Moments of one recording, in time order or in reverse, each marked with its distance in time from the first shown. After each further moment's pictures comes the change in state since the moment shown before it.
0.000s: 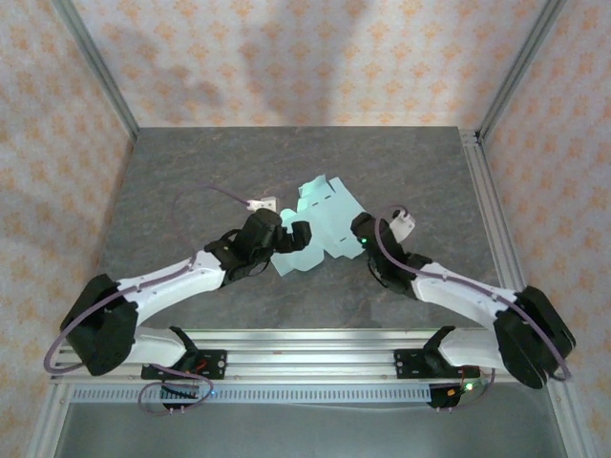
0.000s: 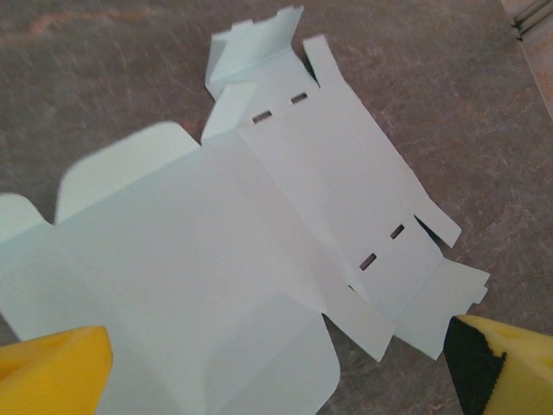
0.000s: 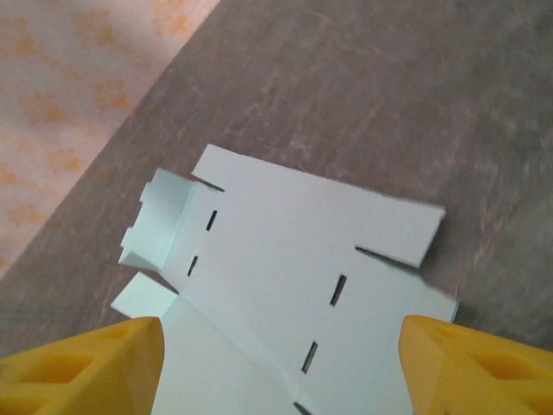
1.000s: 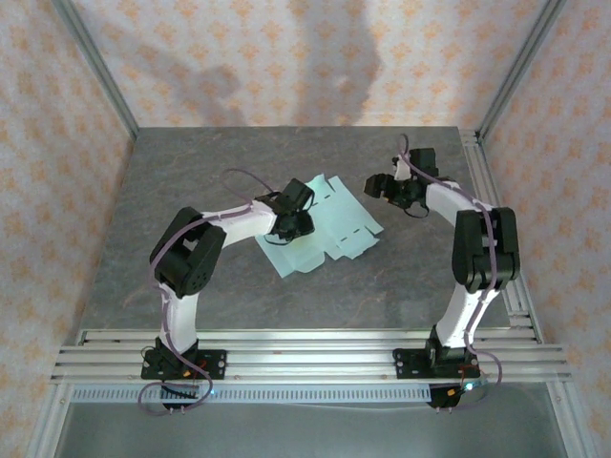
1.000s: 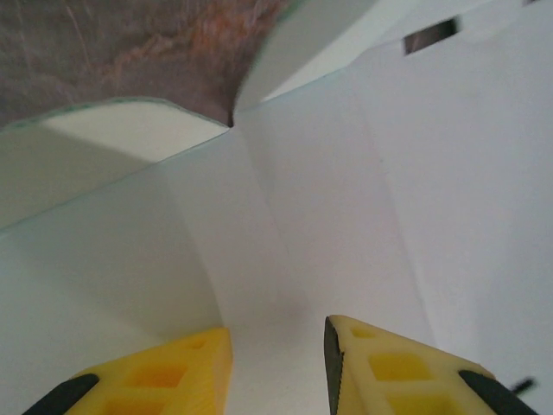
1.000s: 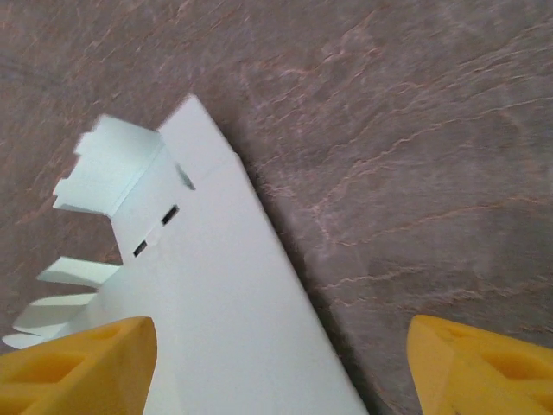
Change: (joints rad) left arm 0.122 0.626 0.517 -0.320 0.196 -0.151; right arm -0.576 0.666 0.666 -0.330 -1.017 -0.779
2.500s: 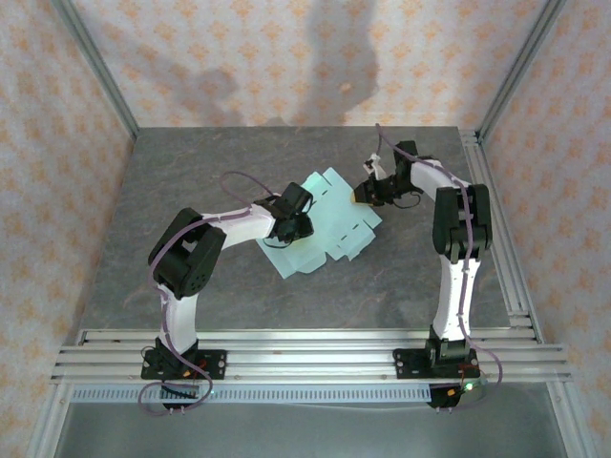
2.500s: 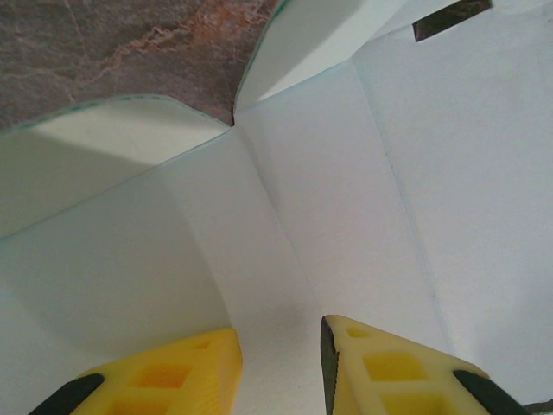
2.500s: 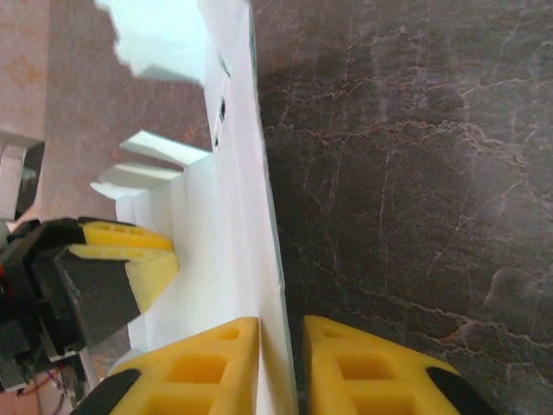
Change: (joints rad) left arm -0.003 -0.016 -0.050 0.059 -0.001 0.017; right arm 0.027 0.311 0.380 -0.454 -0.357 -0.416
